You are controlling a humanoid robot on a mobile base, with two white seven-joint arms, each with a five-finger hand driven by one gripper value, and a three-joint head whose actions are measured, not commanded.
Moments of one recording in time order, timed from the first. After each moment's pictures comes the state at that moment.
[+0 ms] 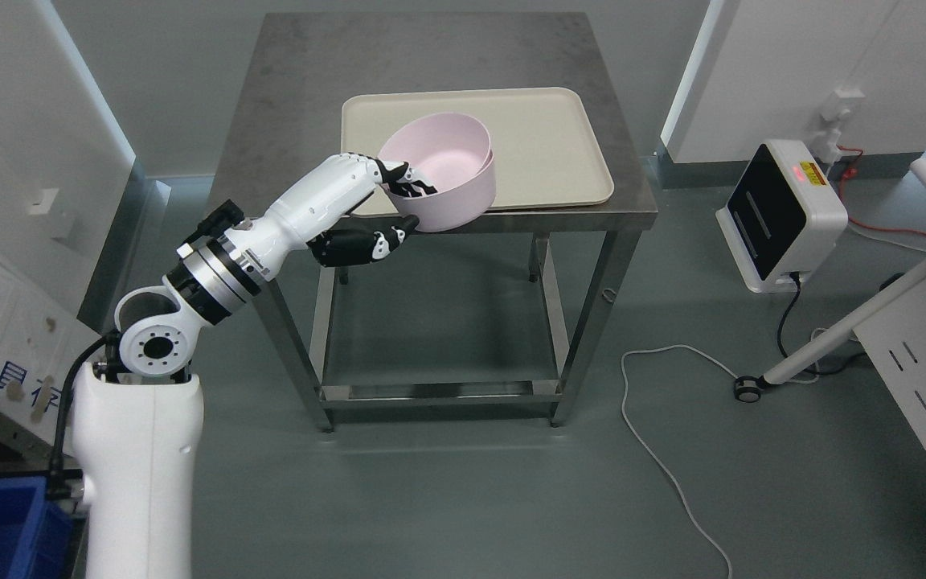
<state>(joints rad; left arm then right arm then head) -0.62 0.00 0.14 -1.50 -0.55 -0.59 -0.75 0.05 0.00 0.00 -0.05 0.00 -0.19 0.00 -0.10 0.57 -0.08</state>
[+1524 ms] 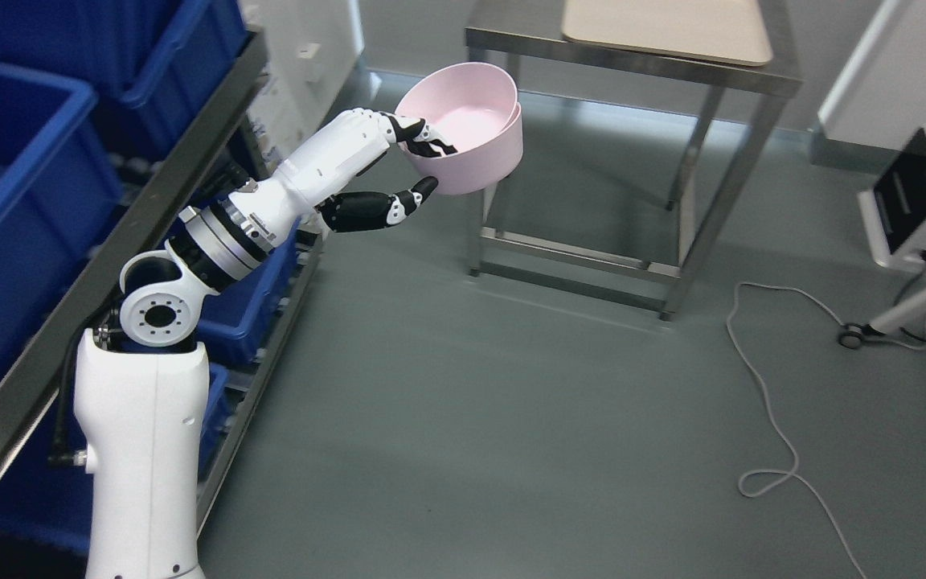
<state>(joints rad) -0.72 0.00 0.10 -1.51 -0.49 -0.58 -0.74 0.05 0.00 0.00 -0.05 0.00 -0.19 0.00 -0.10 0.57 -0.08</state>
